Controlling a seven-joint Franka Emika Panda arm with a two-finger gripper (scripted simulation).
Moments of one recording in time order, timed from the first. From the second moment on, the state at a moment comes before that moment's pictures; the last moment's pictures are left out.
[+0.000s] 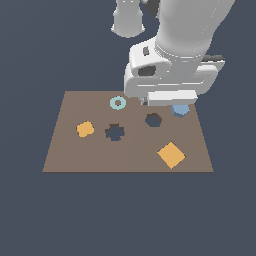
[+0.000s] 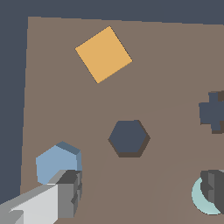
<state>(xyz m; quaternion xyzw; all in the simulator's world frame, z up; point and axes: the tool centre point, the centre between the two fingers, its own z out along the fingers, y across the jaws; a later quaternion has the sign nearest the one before) -0.027 0.091 0.115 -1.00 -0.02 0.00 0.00</state>
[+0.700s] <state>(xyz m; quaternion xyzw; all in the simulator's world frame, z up) -0.060 0.181 0.050 -1.00 -0.06 0.00 0.00</state>
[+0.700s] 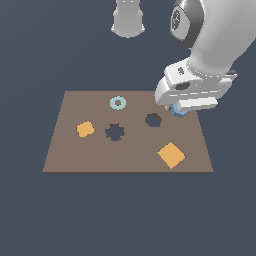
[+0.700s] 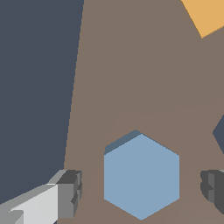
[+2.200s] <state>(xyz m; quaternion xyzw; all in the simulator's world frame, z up) -0.058 0.180 0.031 -1.00 -0.05 0.00 0.00</state>
